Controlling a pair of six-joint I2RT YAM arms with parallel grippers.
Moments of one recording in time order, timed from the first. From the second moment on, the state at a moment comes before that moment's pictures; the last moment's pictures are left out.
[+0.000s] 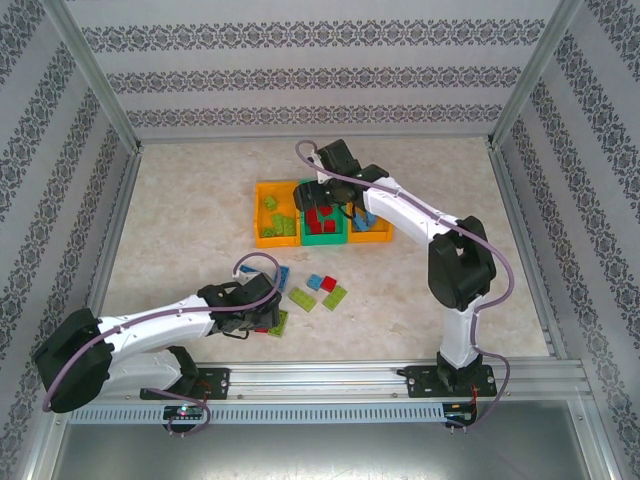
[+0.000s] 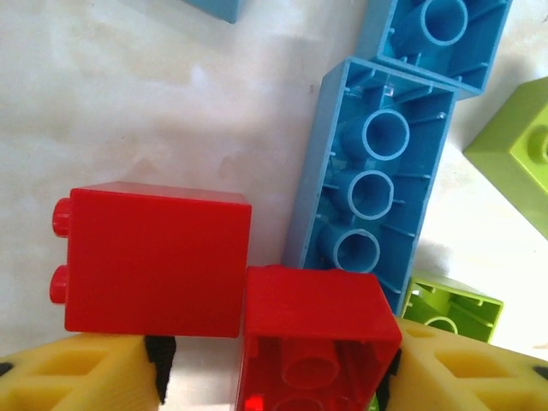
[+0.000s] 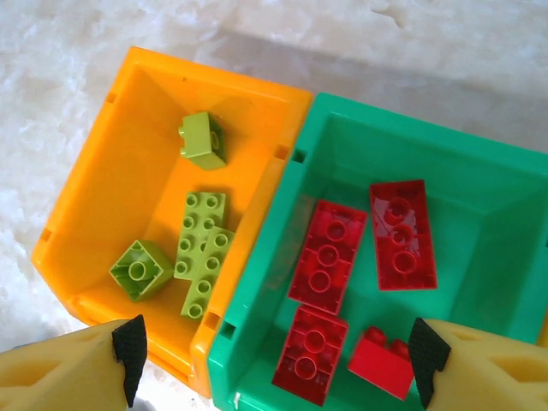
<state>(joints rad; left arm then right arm) -0.88 1.17 0.54 -0.61 -0.17 -0.96 0.58 1.94 1.64 -0.57 -0.11 0.27</state>
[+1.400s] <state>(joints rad) -0.60 1.63 1.32 -0.56 -0.08 -0.55 0.67 1.36 0.74 -0.34 -0.04 0.18</state>
